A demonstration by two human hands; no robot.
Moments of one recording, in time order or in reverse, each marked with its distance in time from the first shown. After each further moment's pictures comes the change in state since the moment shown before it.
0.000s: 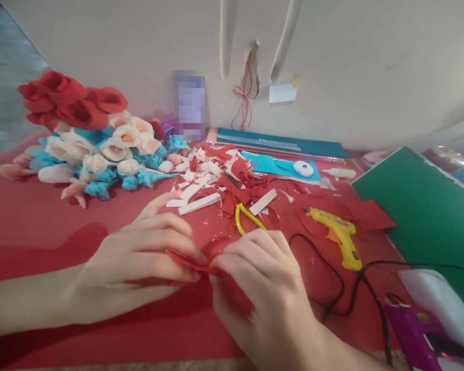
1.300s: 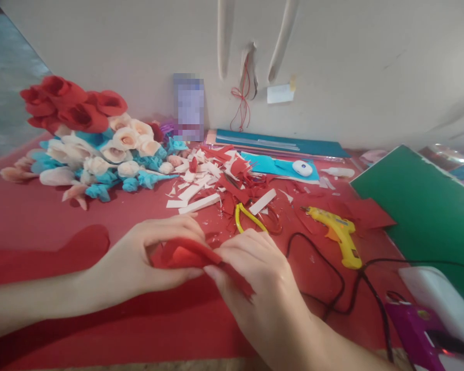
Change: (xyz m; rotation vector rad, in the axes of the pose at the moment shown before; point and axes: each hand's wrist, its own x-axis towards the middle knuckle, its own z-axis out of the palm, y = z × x) left_hand 0.008 0.007 0.005 -0.370 -0.097 -0.562; right_hand -0.002 0.003 0.003 0.153 -0.134 0.193
